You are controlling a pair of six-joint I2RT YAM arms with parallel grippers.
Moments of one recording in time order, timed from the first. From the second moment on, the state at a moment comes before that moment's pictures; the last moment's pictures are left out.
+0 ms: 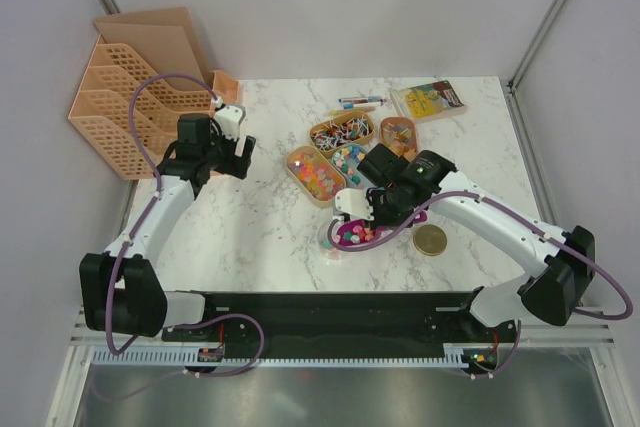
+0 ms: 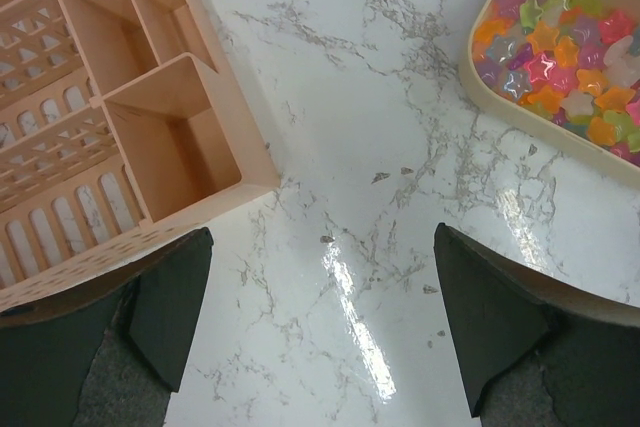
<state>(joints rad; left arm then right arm) -0.11 1.31 1.00 -0.33 0.13 0.28 0.81 1.42 1.34 -1.22 -0.05 -0.81</state>
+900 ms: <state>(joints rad) -0.10 1.35 1.04 -0.39 0.33 0.17 0.88 1.42 1.46 -1.23 0.03 -0.68</state>
